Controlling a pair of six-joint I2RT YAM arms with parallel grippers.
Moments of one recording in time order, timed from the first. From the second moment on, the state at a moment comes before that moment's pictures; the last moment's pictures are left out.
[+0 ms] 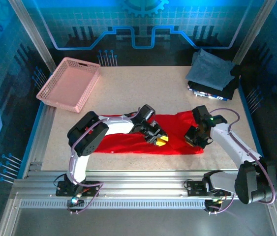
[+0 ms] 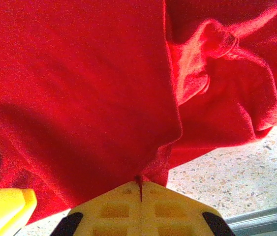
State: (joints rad) left arm -0.74 2.02 1.19 -0.09 0.83 -1.46; right arm 0.22 1.22 0.82 -1.00 -0.14 0.90
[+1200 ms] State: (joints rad) left arm -0.66 2.02 1.13 -0.07 0.80 -1.45; right arm 0.20 1.14 0.65 -1.00 -0.15 0.89
